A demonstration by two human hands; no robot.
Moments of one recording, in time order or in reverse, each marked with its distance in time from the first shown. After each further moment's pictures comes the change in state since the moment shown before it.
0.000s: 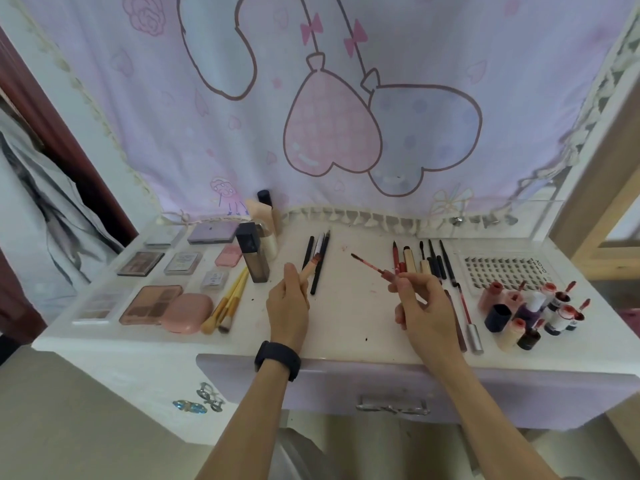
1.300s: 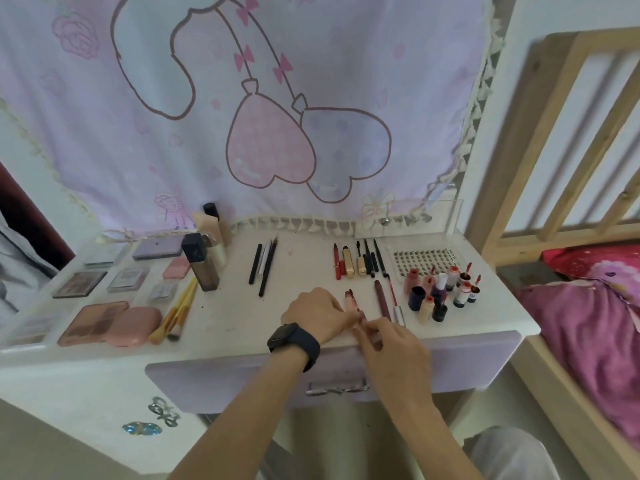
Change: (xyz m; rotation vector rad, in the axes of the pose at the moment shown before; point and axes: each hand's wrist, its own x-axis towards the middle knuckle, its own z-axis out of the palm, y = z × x) left_hand -0.066 0.037 0.075 1.019 -0.557 0.212; right_hand -0.082 0.003 -0.047 -0.920 0.235 -0.351
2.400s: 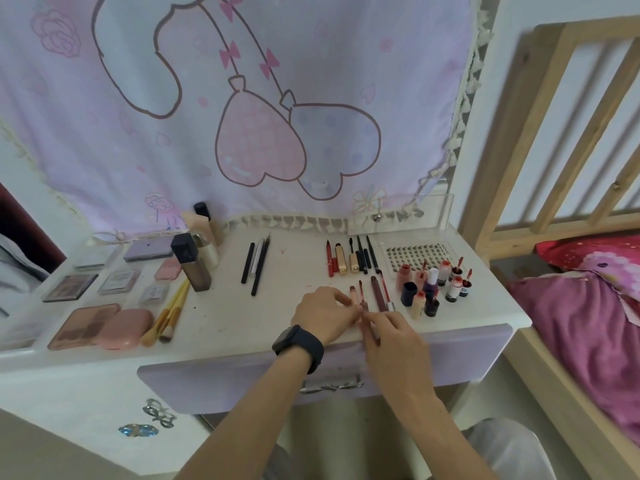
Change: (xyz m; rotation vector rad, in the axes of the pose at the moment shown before) left_hand 0.009 0.007 0.025 -0.214 0.019 0.030; right_hand 0.007 0.008 -0.008 -0.053 -0.051 -0.012
